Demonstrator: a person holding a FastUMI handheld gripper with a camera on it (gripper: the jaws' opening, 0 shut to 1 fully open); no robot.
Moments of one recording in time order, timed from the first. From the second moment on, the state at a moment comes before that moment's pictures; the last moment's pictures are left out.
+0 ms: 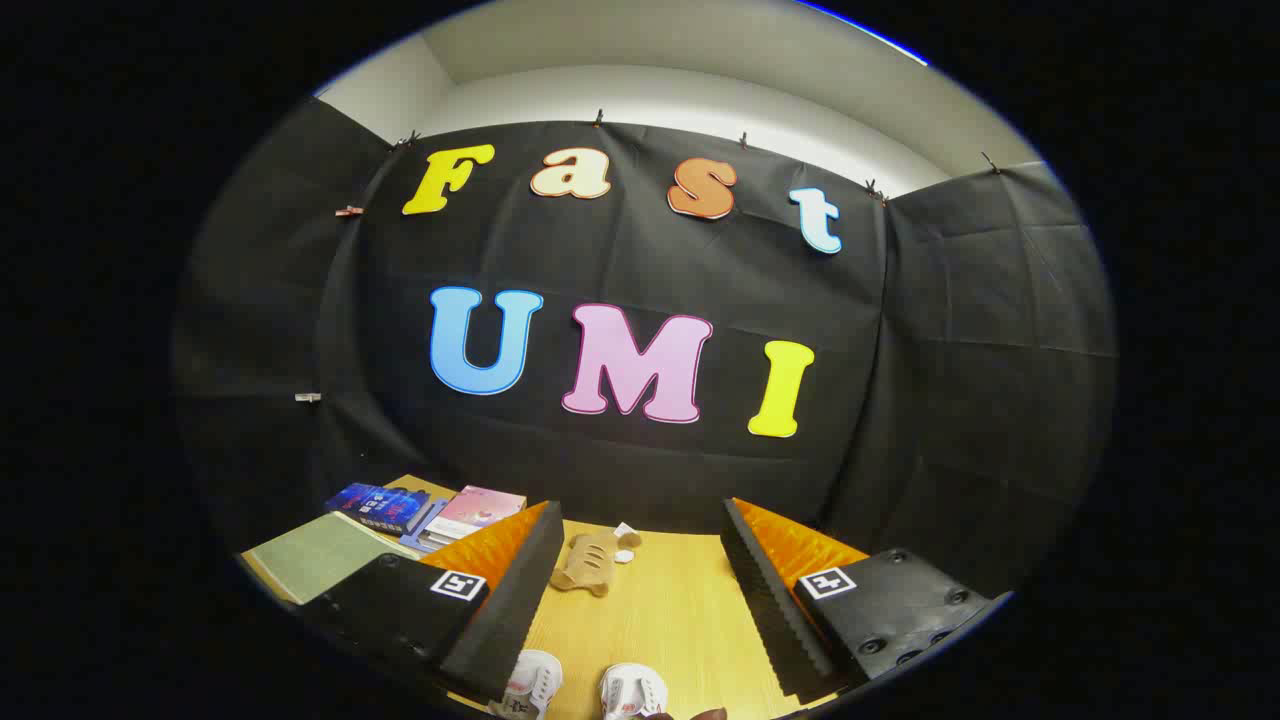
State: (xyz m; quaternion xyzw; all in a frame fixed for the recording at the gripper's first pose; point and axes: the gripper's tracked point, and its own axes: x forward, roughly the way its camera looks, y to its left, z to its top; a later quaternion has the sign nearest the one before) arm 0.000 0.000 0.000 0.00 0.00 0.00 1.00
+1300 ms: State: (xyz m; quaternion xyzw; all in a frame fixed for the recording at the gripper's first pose) arm 0.001 0.004 -0.005 0.00 0.02 0.01 1.00
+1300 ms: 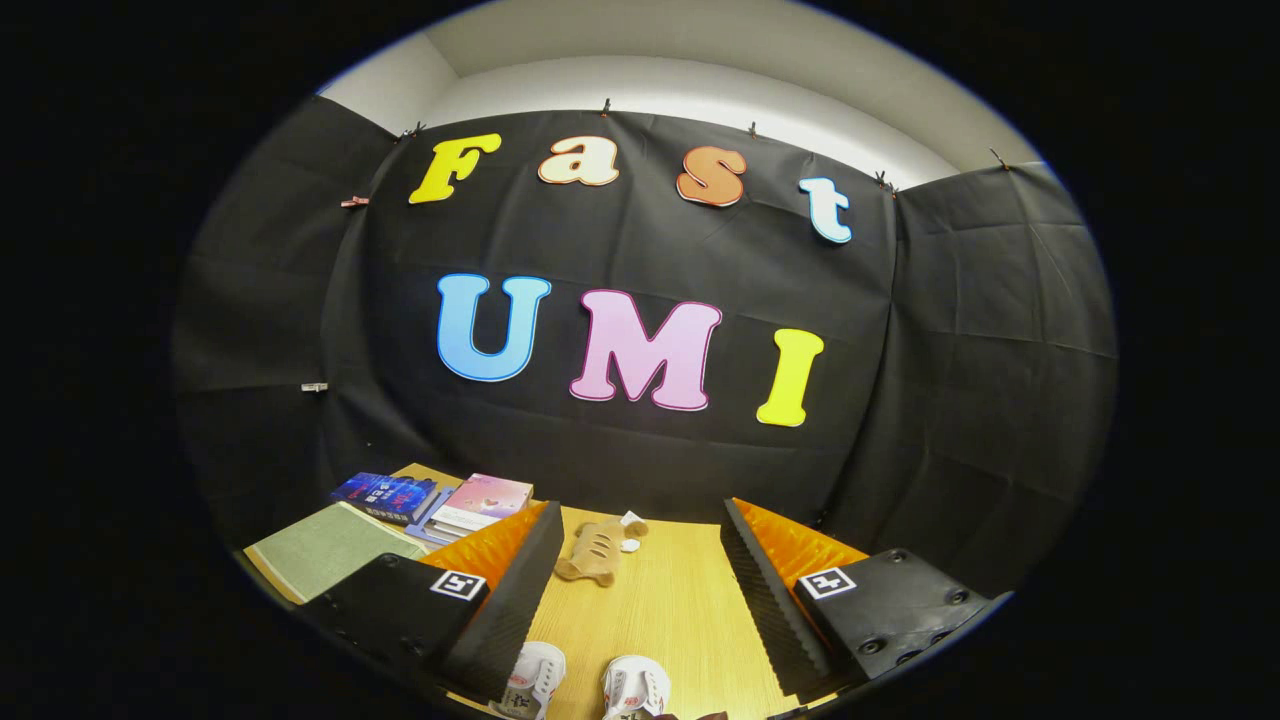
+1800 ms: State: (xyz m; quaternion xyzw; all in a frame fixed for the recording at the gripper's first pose) arm 0.000 0.008 -0.005 0.00 0.02 0.02 1.00
